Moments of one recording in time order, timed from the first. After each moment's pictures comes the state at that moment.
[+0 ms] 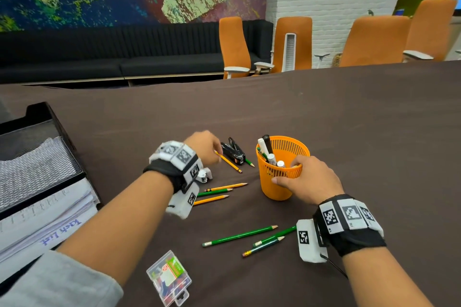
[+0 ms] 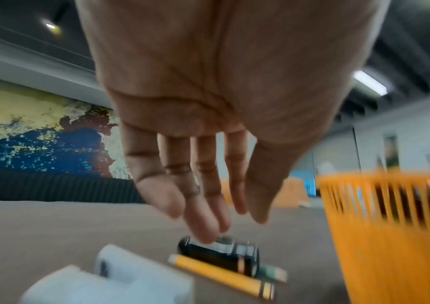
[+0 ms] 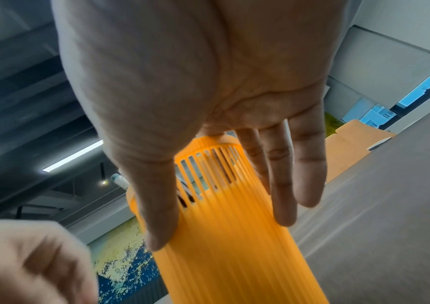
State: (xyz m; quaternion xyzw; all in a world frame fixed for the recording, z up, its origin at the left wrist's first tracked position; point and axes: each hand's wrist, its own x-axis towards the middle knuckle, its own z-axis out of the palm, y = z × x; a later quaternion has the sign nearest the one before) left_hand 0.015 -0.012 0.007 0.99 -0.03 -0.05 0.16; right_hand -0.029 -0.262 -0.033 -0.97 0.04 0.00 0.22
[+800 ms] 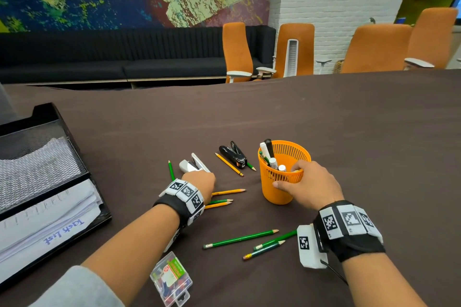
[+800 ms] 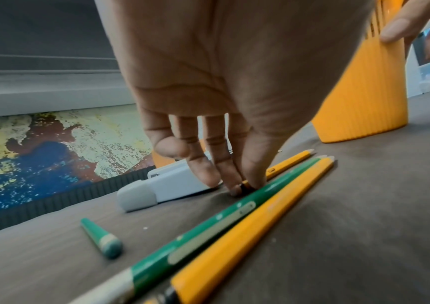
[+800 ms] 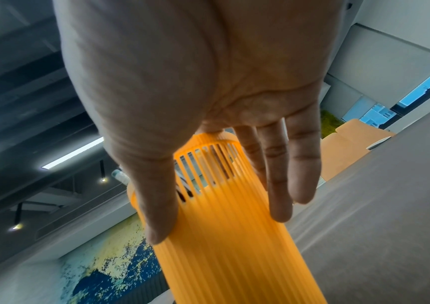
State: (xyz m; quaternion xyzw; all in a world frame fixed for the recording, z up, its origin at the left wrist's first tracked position) left_hand 0.011 -0.003 -0.081 0.98 -0.03 -0.12 -0.12; right_hand -0.027 -0.260 -0.035 -0.97 0.04 0.00 0.22
